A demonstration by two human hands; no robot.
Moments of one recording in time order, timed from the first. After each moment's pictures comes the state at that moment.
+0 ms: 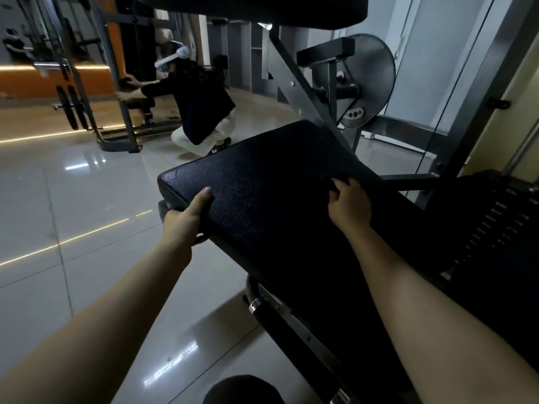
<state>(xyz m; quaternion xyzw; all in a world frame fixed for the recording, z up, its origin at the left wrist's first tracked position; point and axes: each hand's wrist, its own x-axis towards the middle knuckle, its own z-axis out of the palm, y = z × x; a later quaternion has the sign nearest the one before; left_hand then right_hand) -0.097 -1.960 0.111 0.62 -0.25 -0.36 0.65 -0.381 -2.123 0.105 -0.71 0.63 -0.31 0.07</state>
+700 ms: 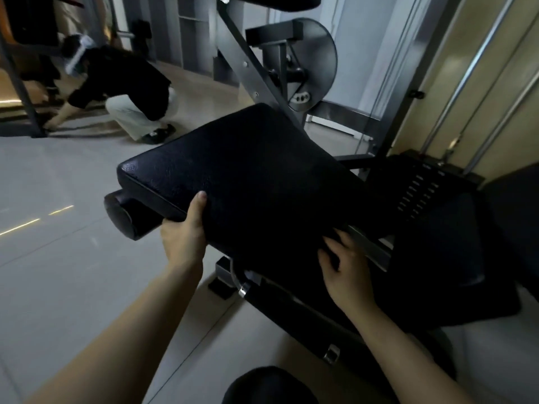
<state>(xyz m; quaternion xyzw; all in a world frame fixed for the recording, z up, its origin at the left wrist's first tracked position) -0.138 -1.952 0.081 0.56 -0.22 -0.37 0.71 -0.416 -1.917 0.052 -0.71 0.60 -0.35 0.12</state>
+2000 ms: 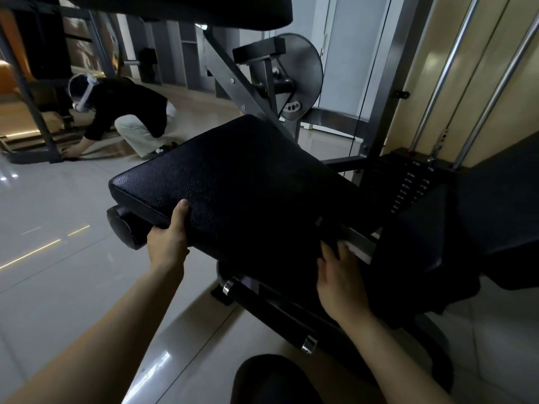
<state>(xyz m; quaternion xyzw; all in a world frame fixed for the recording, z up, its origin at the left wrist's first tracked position) -0.142 -1.936 0.092 0.61 -0.25 -0.36 0.67 -0.442 -1.898 0.035 -0.70 0.65 -0.28 0.08</state>
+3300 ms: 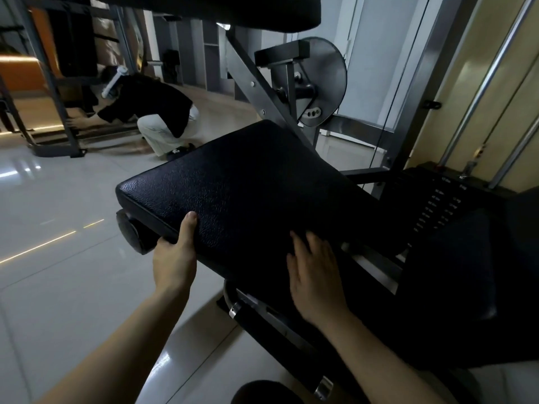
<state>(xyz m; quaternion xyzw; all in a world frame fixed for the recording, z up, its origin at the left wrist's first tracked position) -0.137 -1.946 0.074 0.64 -0.27 -0.29 0.65 -0.378 -1.940 0.067 -0.77 0.58 -0.27 0.04</state>
